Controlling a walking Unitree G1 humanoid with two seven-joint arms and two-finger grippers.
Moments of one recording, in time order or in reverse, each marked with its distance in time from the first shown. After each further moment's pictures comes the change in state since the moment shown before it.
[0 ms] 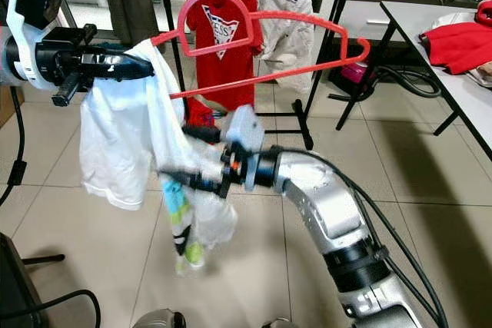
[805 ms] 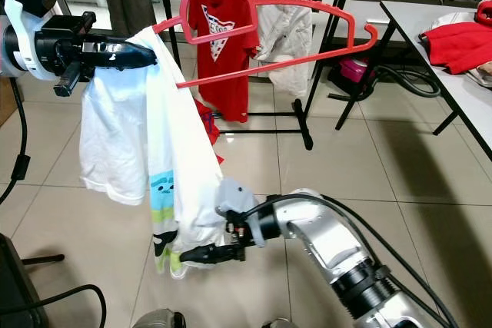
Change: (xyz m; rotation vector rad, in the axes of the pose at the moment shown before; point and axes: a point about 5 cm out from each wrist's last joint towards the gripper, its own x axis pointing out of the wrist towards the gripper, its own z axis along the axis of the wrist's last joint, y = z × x) left arm 0.003 0.000 0.012 0.031 -0.018 0.016; right arm -0.017 0.029 -0.068 0.126 0.305 0.226
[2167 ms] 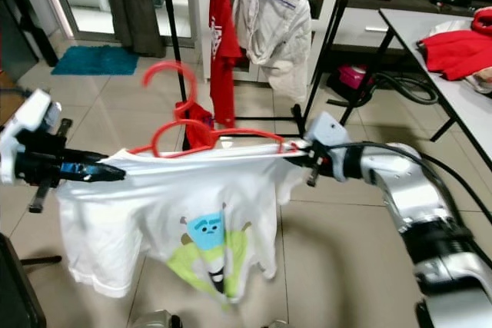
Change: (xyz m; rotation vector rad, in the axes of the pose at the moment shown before) left arm -0.048 -0.058 -0.109 0.032 0.405 0.116; right arm -0.137 -0.065 0.007 -0.092 0.152 -0.604
